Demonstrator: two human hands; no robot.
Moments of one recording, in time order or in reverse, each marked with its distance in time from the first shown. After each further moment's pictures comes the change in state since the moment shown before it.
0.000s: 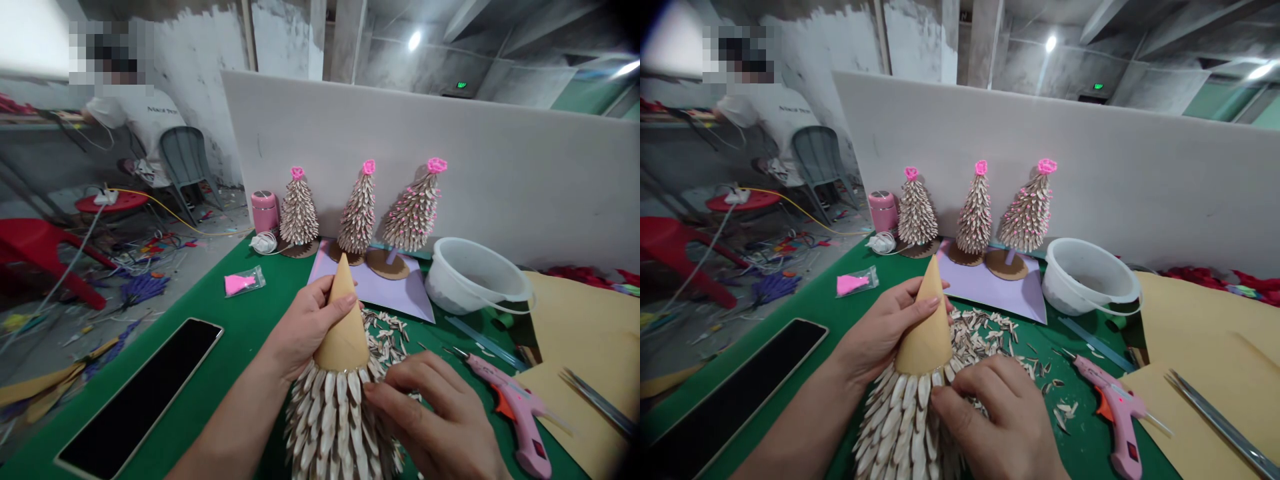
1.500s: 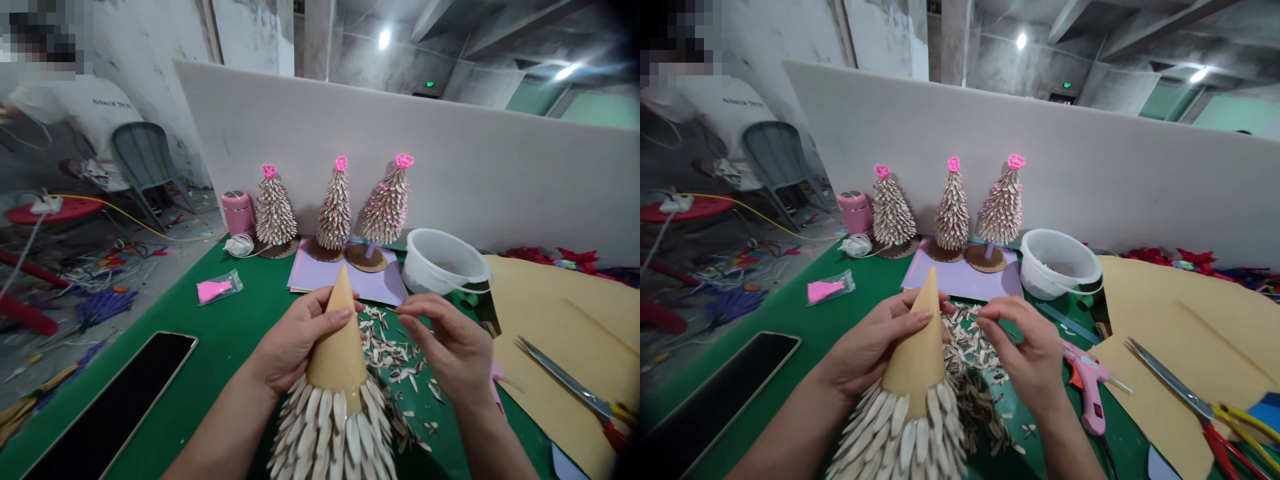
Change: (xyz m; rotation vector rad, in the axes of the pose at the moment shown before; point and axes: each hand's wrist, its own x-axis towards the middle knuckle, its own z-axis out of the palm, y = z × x) left_hand -0.002 -0.005 0.012 -0.143 -0.233 -0.167; right_hand 0.004 0.037 -0.024 0.265 0.297 0.417
